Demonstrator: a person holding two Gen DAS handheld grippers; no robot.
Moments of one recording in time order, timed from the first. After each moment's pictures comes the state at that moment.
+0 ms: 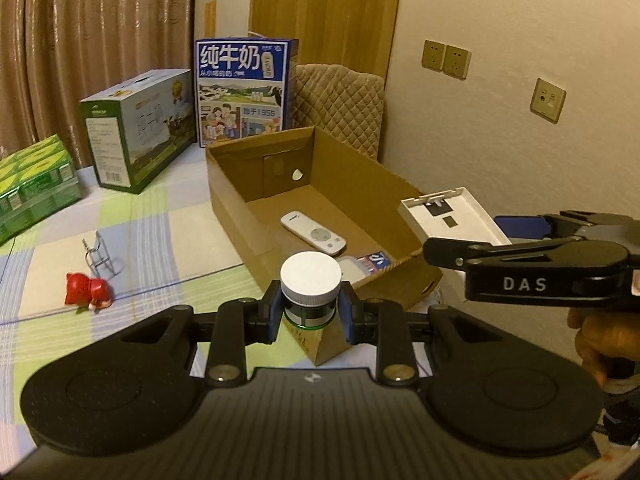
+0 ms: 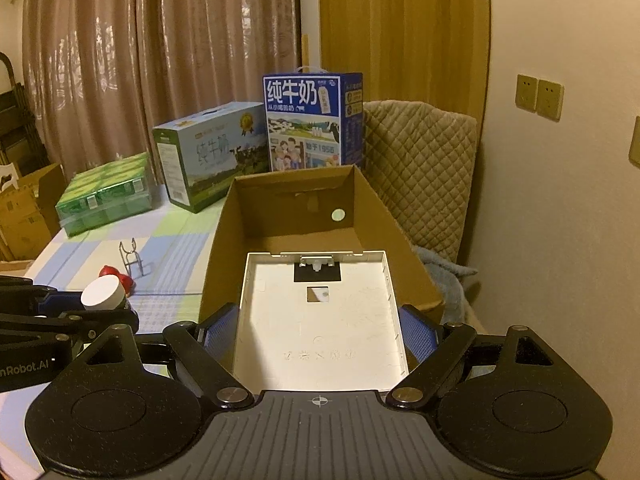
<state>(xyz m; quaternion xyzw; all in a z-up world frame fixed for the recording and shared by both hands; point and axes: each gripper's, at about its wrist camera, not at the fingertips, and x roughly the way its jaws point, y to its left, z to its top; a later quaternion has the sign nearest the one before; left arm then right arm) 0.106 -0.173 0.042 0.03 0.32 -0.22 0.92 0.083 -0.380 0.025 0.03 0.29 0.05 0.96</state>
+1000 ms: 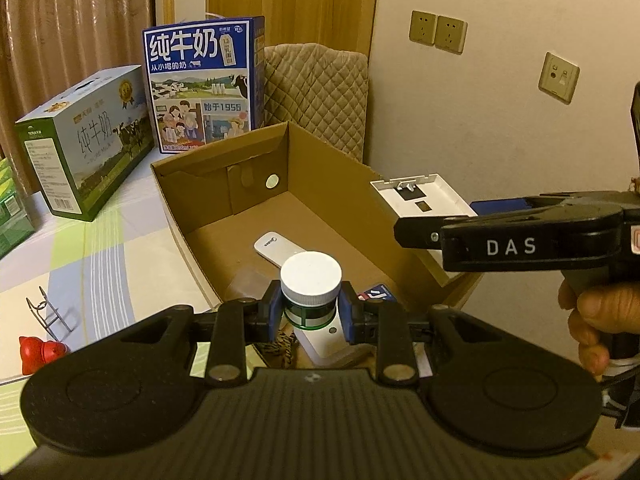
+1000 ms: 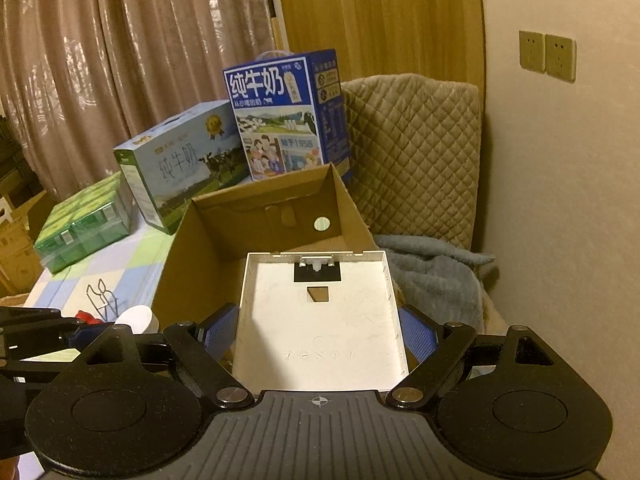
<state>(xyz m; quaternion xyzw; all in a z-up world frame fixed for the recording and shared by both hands) 0.203 -0.231 0.018 0.07 0.34 -0.24 0.90 0.187 -0.433 0.011 0.09 0.32 0.06 0.94</state>
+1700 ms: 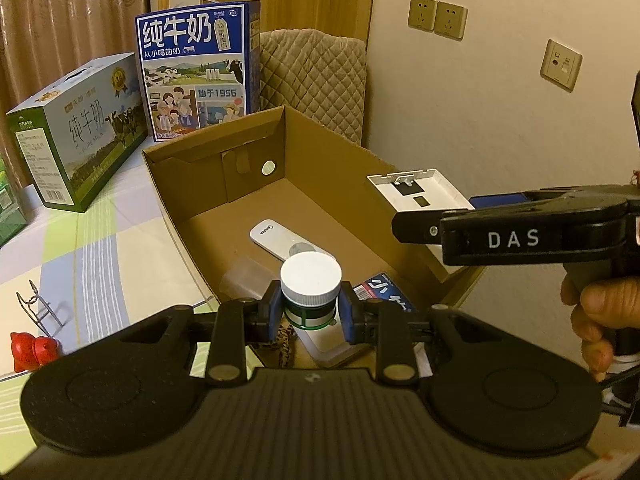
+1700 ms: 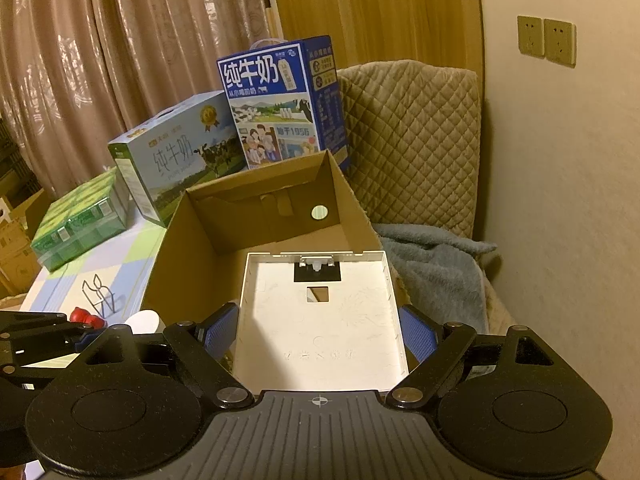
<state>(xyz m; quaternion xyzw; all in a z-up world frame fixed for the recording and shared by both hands) 0.211 -0.237 0.008 0.07 0.36 -0.25 0.90 0.193 -0.436 0.001 0.10 0.33 0.06 0.94</state>
